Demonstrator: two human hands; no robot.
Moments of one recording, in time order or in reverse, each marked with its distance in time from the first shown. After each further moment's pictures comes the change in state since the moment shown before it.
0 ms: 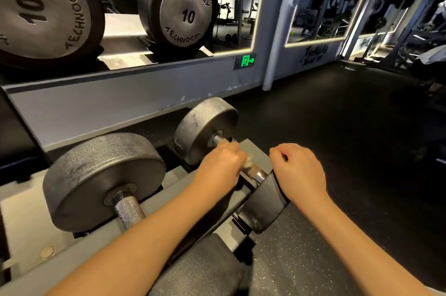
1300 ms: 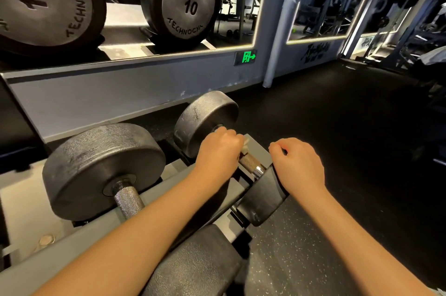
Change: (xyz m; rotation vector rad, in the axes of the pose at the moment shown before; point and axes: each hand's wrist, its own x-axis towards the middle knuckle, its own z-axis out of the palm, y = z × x) left_hand 0.009 0.005 -0.010 0.098 0.068 -0.125; right_hand 0.001 0.002 0.001 -0.005 -0.007 0.004
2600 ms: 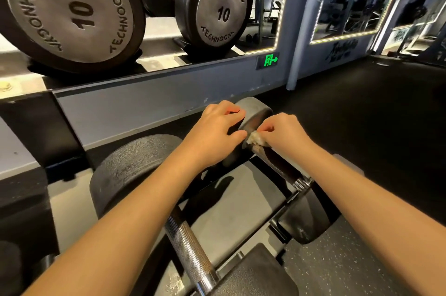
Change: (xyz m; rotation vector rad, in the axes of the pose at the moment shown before) left_hand 0.002 -0.076 -0.058 -0.227 -0.081 -0.095; right_hand 0.078 -0.070 0.038 0.076 -0.381 -0.088
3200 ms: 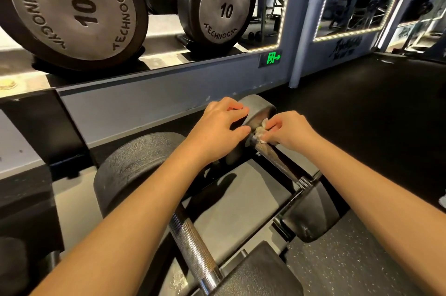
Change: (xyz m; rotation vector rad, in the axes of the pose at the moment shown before) left_hand 0.002 -0.001 0.001 -0.082 0.006 -0.028; right_hand 0.002 0.003 -0.005 0.089 -0.053 0.090
